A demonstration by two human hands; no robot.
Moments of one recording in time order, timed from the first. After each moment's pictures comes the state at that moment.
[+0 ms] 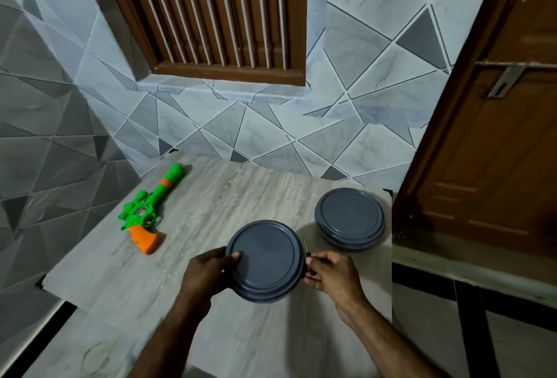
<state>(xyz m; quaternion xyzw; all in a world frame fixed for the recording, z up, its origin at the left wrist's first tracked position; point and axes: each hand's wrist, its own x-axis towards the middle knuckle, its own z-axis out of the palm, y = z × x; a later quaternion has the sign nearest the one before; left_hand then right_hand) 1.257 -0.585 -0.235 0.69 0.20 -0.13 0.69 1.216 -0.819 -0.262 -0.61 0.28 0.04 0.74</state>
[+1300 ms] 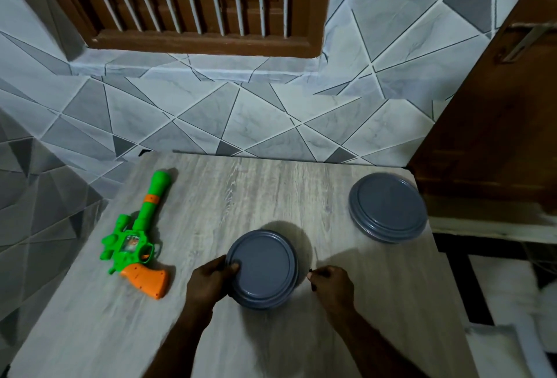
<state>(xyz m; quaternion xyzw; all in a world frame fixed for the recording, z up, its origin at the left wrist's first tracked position) 1.411 -0.453 -0.343 0.74 0.14 -0.23 0.62 1.316 -0.677 -0.356 -0.74 0.45 0.03 0.50</state>
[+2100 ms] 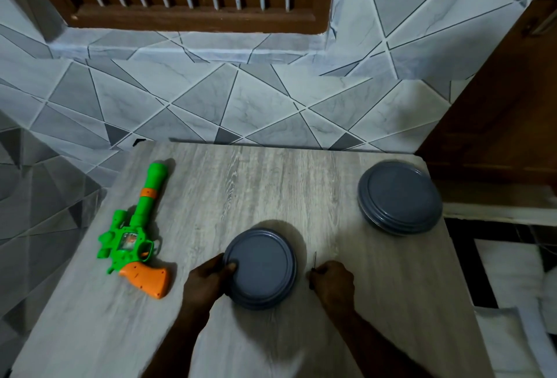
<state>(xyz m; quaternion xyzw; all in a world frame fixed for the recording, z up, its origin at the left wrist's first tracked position) 1.422 -0.435 -0.364 0.74 0.13 -0.24 0.62 1.333 -0.673 -0.379 -0.78 0.45 0.11 0.42</state>
